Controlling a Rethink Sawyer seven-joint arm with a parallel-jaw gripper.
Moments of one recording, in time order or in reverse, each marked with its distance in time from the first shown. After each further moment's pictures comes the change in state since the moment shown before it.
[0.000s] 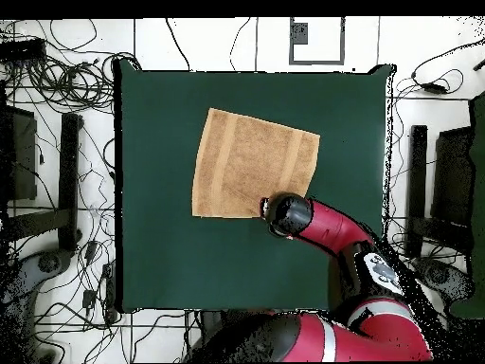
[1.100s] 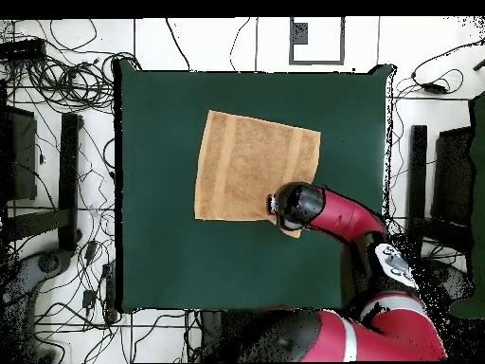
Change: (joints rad) arm -0.054 0.016 0.036 -0.105 -0.080 0.169 0.000
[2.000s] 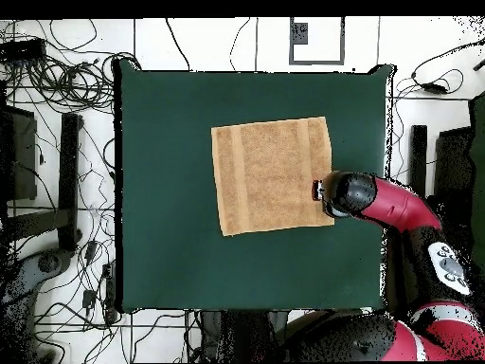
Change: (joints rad) arm -0.134 0.010 0.035 -0.180 -0.164 0.048 0.000
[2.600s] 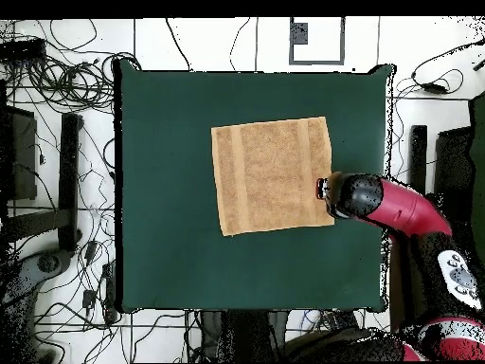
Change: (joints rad) arm -0.001 -0.084 0.001 0.054 -0.001 -0.041 0.000
